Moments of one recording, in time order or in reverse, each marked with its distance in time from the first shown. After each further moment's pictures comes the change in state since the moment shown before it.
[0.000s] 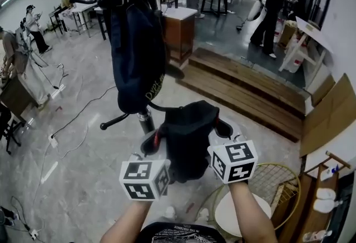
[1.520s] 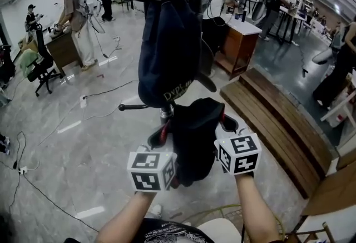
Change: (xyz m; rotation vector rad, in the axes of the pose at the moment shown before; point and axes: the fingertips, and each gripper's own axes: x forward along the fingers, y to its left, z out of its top) left arm 0.009 0.026 -0.002 -0.054 -0.052 0.404; right arm 0.089 0.012 0.010 -0.165 -0.008 0.432
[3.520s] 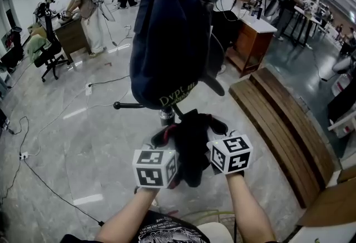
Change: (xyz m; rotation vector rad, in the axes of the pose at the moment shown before) left arm 0.054 0.019 -0.048 -0.051 0.080 0.078; right arm 0.070 0.013 -0.057 0.126 0.048 0.200
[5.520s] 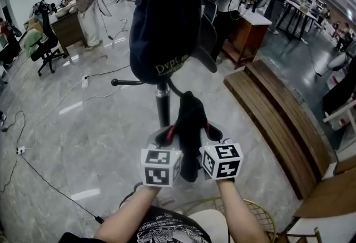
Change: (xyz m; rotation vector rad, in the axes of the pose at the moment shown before) left arm -0.033 -0.039 -0.057 0.067 0.062 -0.022; right arm -0.058 0.027 -0.060 0.063 0.045 -0.116
